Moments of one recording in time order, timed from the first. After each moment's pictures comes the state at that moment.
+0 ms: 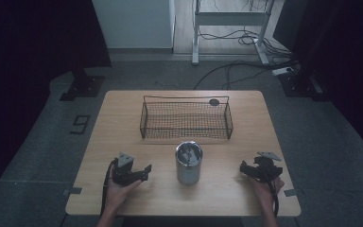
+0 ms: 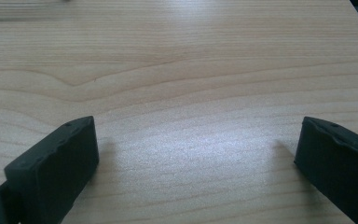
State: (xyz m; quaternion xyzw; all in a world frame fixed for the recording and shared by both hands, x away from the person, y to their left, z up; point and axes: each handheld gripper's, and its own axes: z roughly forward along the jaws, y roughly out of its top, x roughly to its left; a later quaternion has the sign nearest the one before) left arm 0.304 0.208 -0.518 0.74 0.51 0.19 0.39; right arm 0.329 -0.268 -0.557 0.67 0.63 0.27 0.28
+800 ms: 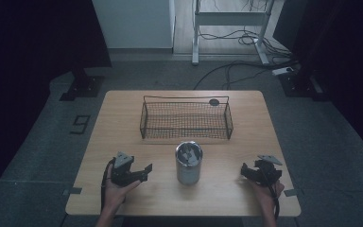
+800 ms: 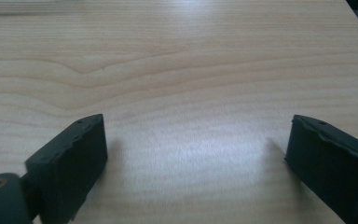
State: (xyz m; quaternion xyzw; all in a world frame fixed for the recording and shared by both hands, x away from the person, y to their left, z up) left arm 0.296 0.207 -0.499 0.74 0.49 0.18 0.43; right arm 0.314 -0.266 -0.556 0.67 0.63 0.27 0.29
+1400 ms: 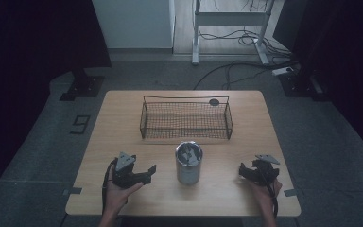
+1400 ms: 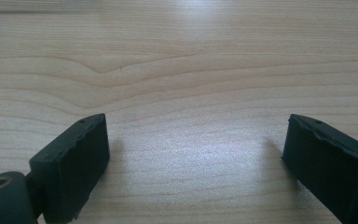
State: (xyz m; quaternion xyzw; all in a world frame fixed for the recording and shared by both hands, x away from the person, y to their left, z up) left arm 0.279 0.189 -0.476 0.75 0.45 0.19 0.44; right arm 0.318 -0.261 -0.556 0.66 0.64 0.28 0.28
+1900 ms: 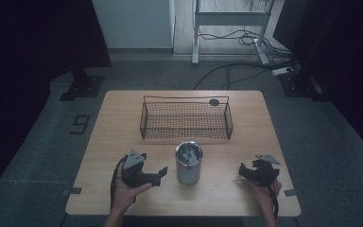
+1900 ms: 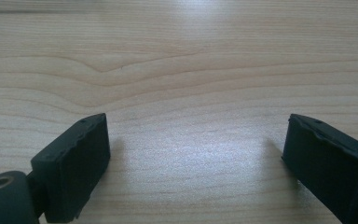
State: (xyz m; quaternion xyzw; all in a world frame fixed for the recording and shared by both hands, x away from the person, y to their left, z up) left arm 0.278 0.164 -0.463 0.76 0.41 0.15 0.48; right arm 0.317 -0.262 -0.556 0.66 0.64 0.28 0.28
